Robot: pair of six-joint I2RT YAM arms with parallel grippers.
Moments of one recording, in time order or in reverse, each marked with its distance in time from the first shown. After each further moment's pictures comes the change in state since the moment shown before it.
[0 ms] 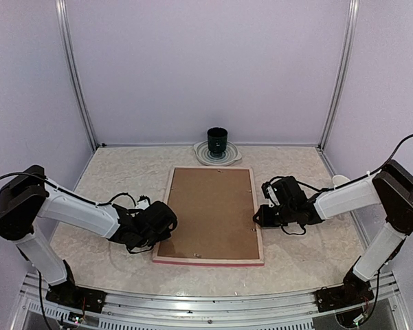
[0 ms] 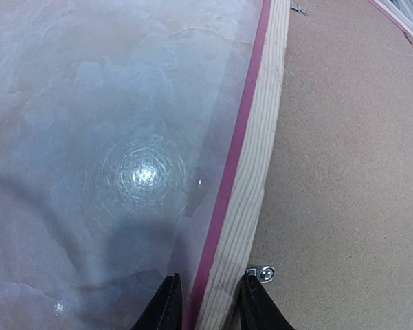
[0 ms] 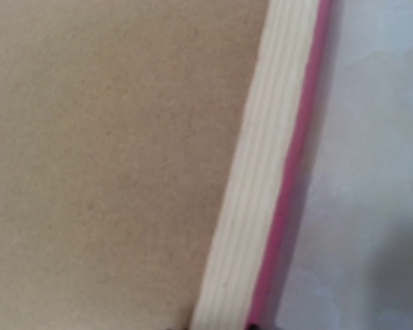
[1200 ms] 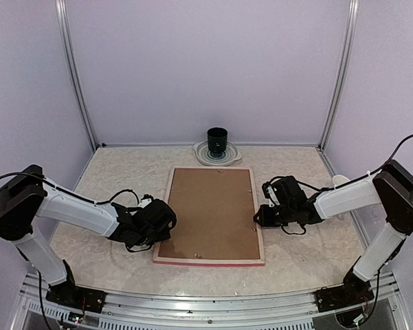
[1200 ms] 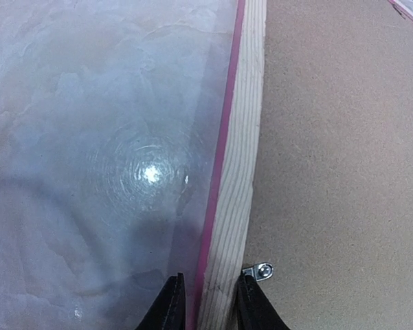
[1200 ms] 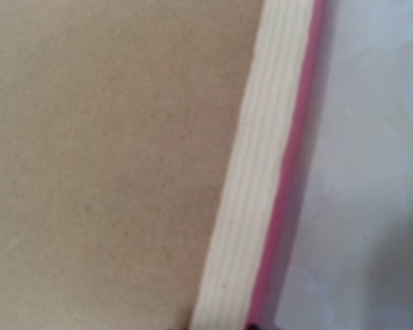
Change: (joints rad) left arm 0.012 -0.010 0.008 -0.020 0.040 0.119; right arm 0.000 -0.001 0.006 -0.016 0.007 0.005
